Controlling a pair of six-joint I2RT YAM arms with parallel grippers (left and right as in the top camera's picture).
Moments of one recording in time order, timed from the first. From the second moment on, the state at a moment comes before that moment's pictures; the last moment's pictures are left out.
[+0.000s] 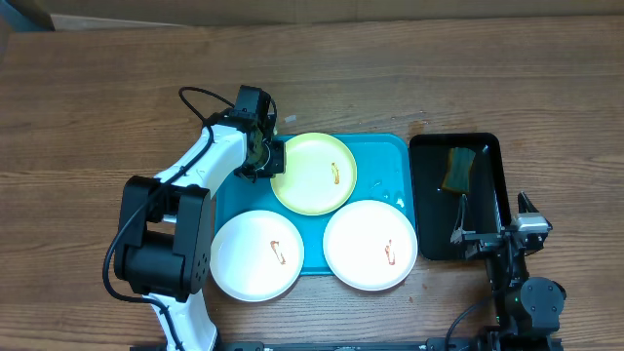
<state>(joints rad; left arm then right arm) -0.22 1.98 1.29 -0.68 0.13 -0.24 0.00 0.01 0.02 -0.03 -0.05 0.02</state>
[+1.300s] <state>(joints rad) -0.23 1.98 1.28 -0.62 0.13 -0.25 0.00 1.77 1.25 -0.99 -0.11 0.20</state>
